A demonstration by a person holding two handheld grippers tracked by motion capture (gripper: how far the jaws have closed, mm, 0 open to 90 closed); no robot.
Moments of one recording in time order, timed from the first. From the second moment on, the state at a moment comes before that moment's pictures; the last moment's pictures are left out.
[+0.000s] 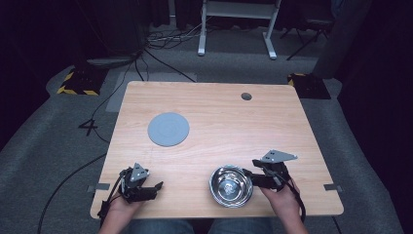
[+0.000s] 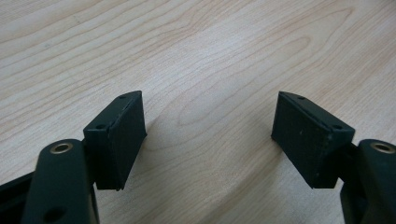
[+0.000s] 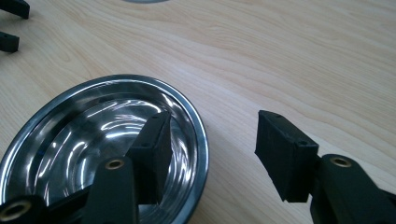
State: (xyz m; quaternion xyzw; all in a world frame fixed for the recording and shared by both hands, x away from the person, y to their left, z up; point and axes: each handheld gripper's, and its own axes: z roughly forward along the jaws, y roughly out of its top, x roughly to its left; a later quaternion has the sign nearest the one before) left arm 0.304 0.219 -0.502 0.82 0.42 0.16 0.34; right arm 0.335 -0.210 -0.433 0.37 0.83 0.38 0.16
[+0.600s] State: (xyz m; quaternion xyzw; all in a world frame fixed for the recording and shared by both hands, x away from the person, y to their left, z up) left arm 0.304 0.219 -0.502 0.82 0.42 0.16 0.34; right arm 0.347 -0.188 -0.456 0.37 0.86 0.34 0.12
